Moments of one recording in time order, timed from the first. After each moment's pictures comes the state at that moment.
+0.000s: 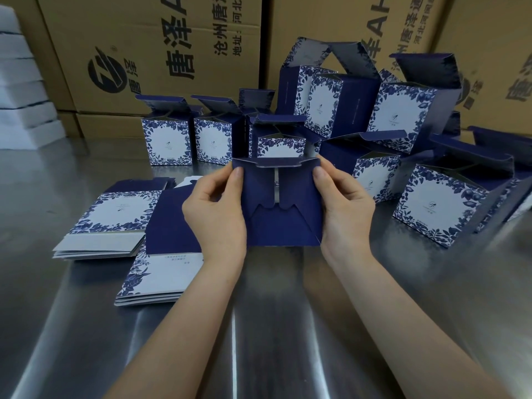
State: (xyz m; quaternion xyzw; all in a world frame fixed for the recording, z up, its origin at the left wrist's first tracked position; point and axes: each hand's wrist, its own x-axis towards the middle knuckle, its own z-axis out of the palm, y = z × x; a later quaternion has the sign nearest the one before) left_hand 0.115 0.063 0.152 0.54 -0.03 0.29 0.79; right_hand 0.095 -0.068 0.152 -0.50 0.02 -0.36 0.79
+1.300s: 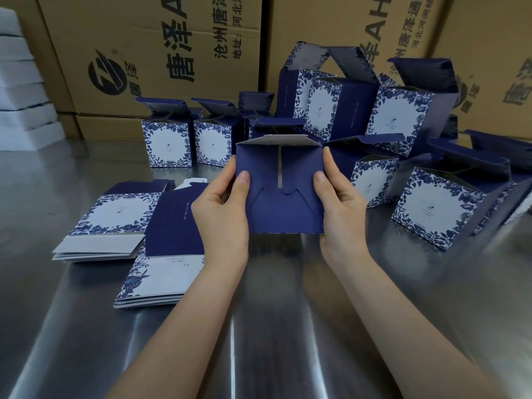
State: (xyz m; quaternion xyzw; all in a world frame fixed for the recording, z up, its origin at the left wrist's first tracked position) left_hand 0.119 0.060 0.149 0.51 -0.09 0.22 0.83; right_hand 0.090 -0.067 0.153 -0.55 -0.07 -0.32 0.77
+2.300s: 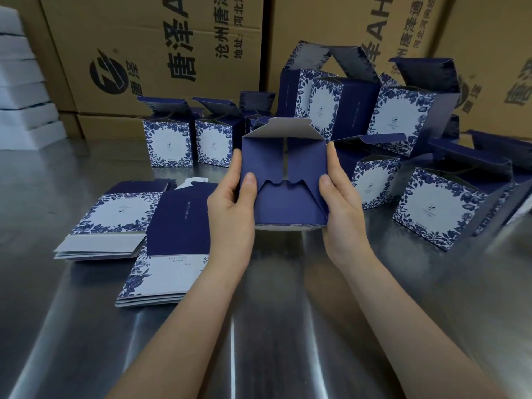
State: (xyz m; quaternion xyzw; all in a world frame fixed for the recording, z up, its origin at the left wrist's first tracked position) left_hand 0.123 0.062 0.144 0.58 -0.17 0.18 0.78; right_hand 0.096 -0.081 0.150 -0.62 -0.12 -0.28 0.72
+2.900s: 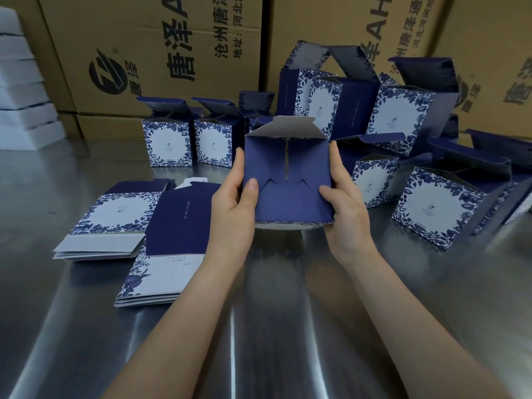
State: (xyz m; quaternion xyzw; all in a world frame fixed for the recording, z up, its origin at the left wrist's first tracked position) left_hand 0.126 0.066 0.141 0.61 -0.23 0.15 0.74; right_hand 0.091 -0.089 0.153 -0.64 -0.13 -0.25 0.72
